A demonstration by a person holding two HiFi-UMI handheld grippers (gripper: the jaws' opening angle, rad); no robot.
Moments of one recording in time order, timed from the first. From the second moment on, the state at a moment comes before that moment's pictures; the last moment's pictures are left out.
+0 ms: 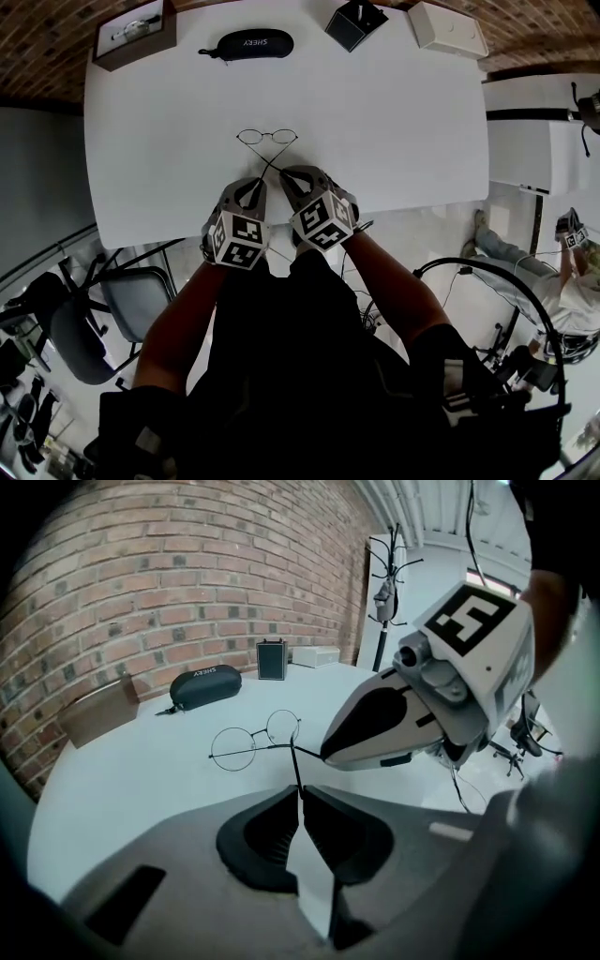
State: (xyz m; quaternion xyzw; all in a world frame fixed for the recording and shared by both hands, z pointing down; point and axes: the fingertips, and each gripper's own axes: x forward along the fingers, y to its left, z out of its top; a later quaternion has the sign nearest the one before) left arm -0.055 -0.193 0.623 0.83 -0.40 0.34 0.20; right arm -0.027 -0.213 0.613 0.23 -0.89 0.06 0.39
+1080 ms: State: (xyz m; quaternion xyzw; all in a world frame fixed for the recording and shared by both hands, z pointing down) left arm -0.032 -0.162 0.649 0.83 -0.36 0.34 0.24; right arm -0.024 -0.175 0.629 0.18 -0.89 0.12 0.40
